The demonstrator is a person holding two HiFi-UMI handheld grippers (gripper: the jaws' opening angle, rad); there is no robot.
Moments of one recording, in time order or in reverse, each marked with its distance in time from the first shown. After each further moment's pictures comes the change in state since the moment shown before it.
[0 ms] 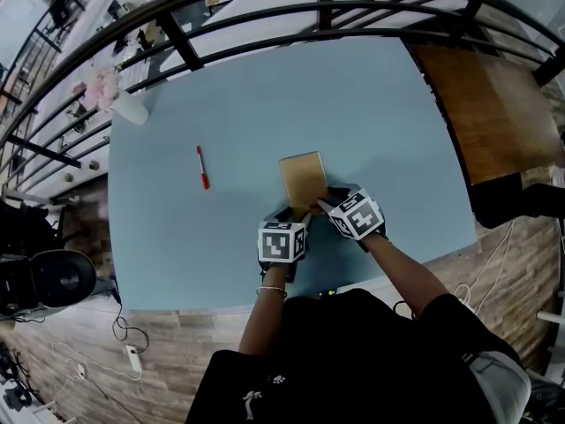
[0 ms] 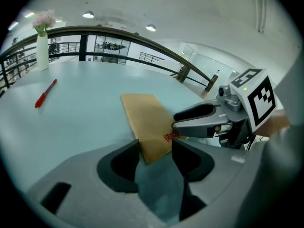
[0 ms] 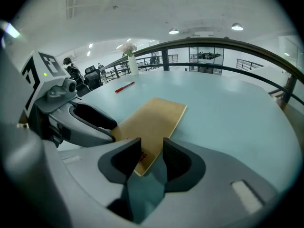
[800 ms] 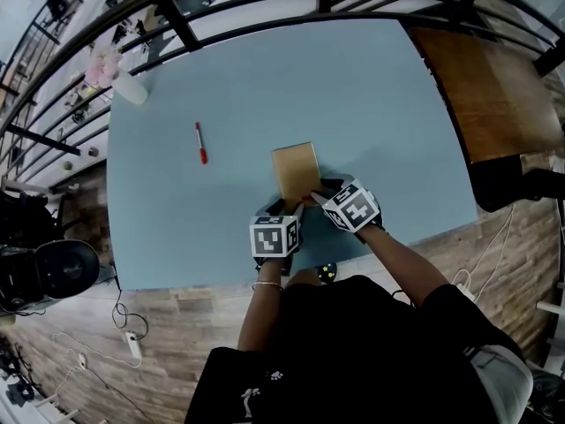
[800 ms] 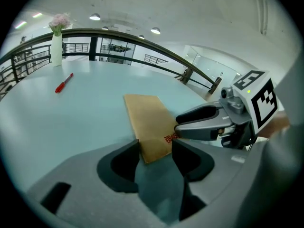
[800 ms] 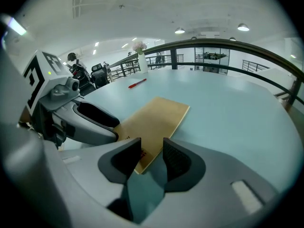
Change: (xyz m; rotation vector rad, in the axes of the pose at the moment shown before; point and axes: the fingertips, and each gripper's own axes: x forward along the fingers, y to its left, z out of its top) left arm -0.035 -0.003 -0.039 -0.042 -0.029 0.041; right arm -0.014 0.049 -0.023 -0.043 0.009 0.046
